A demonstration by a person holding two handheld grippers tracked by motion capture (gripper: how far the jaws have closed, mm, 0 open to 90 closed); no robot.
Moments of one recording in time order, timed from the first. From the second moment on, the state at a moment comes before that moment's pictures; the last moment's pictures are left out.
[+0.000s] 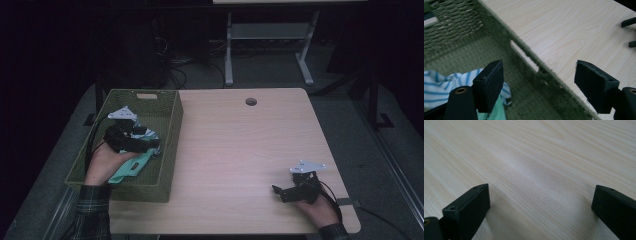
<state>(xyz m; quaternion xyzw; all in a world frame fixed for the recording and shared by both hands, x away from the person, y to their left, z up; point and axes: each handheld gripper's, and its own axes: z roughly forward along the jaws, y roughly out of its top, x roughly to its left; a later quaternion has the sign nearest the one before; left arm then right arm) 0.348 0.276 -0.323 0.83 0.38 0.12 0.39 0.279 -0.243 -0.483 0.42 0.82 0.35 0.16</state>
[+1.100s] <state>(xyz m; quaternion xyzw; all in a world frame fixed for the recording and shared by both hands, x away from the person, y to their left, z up) 0.356 0.329 -0.343 0.83 0.42 0.16 0.32 0.279 -0.243 -0.483 0.42 0.82 0.35 0.16</state>
